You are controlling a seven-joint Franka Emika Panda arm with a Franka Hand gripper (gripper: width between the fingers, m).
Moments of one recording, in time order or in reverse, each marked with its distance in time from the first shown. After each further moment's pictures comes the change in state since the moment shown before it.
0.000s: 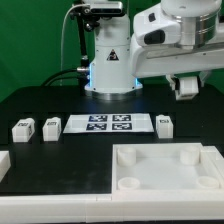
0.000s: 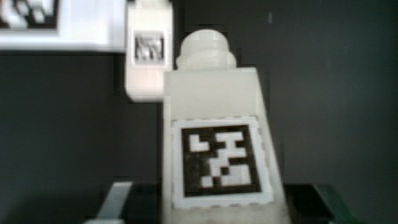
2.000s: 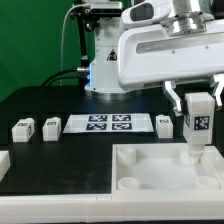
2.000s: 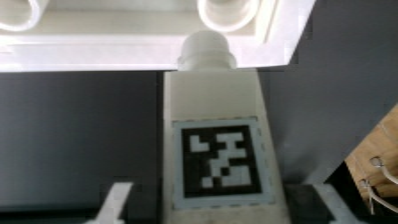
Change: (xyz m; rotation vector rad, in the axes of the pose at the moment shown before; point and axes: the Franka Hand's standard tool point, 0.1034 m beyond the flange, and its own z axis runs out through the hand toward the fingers) arm 0.155 0.019 -0.066 -0.024 0.900 -0.113
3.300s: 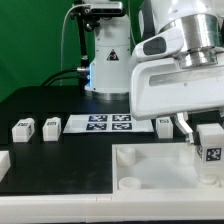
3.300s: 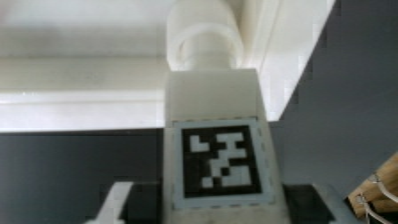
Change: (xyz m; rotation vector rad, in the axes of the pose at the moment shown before) arm -0.025 -0.015 0.036 0.012 -0.037 -0.014
